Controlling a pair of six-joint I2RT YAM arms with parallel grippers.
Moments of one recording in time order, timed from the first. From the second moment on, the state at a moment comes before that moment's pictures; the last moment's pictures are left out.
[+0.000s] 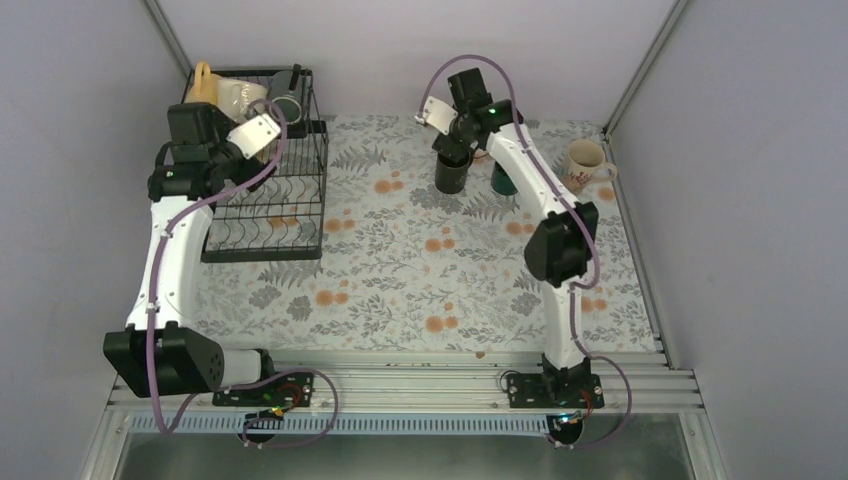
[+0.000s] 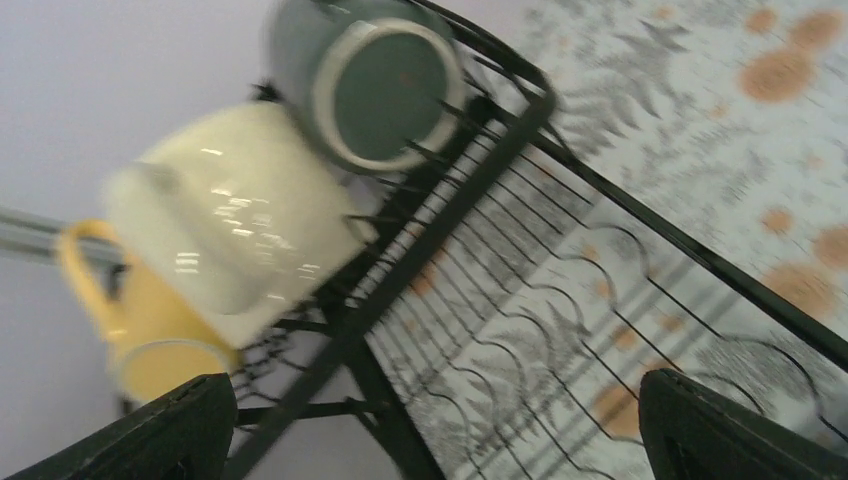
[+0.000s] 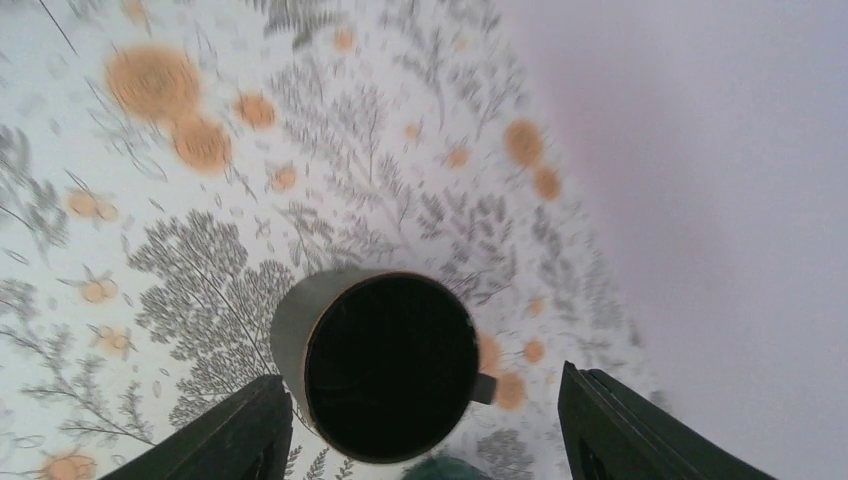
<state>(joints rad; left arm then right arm) 0.09 1.31 1.42 -0.65 0.13 0.84 0.43 2.22 2.26 -0.94 0.03 -0.77</state>
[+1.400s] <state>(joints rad) 0.18 1.57 0.96 -0.68 0.06 1.44 0.48 1.77 1.87 -0.89 -0.25 -0.68</state>
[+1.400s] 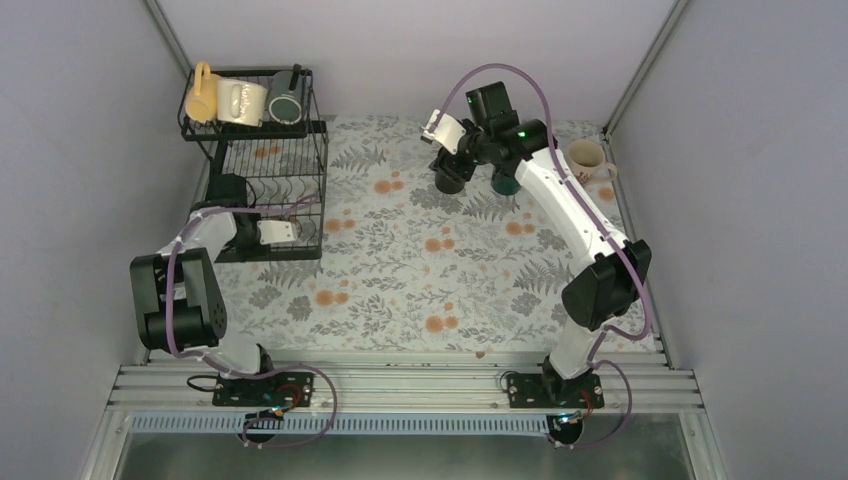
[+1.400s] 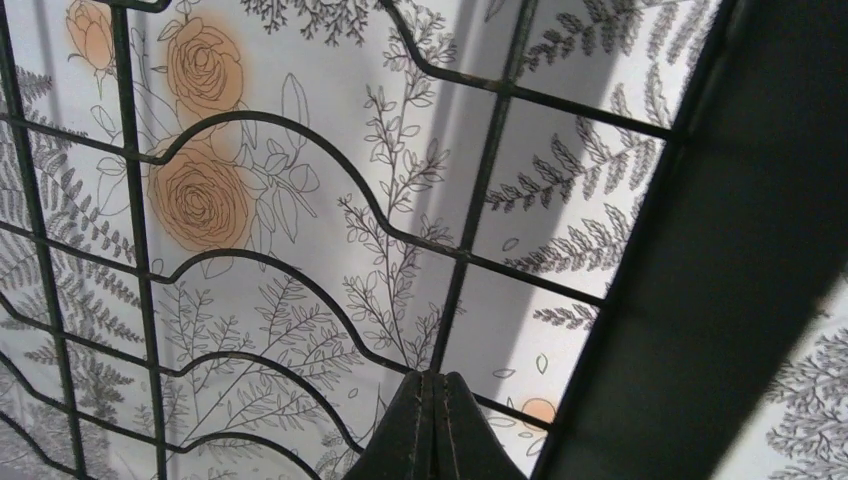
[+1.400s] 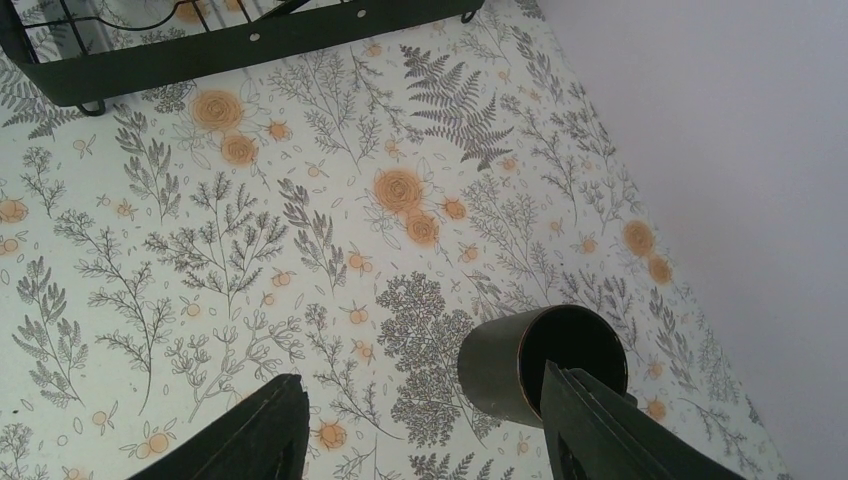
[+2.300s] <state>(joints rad) 0.13 1.34 0.77 -0.70 -0.03 1.57 0.48 1.76 1.85 -0.89 -0.26 -0.68</state>
